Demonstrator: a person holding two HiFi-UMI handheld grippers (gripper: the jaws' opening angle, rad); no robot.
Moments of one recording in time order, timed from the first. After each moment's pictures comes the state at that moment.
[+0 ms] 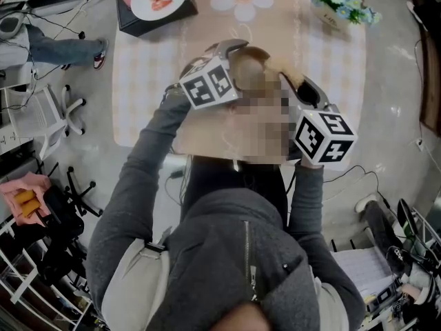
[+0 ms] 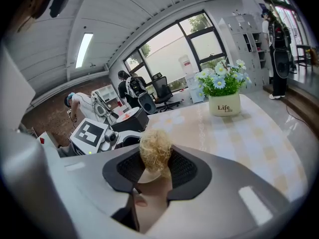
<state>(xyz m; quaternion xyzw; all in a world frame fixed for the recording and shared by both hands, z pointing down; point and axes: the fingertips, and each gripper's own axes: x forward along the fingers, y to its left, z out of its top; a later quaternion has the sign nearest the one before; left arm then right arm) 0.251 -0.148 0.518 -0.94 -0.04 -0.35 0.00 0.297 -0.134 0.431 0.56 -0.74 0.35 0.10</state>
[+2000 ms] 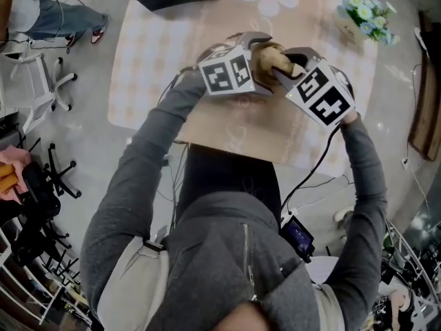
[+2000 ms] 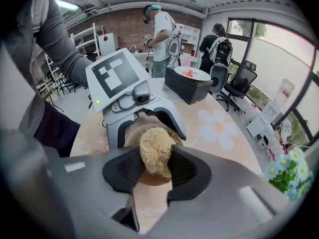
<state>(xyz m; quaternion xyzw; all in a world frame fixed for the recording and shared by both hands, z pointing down) 0.258 -0.148 0.520 -0.95 -0.04 -0.30 0.01 0.227 -0.155 0.470 0.21 -0.84 0.09 0.50</state>
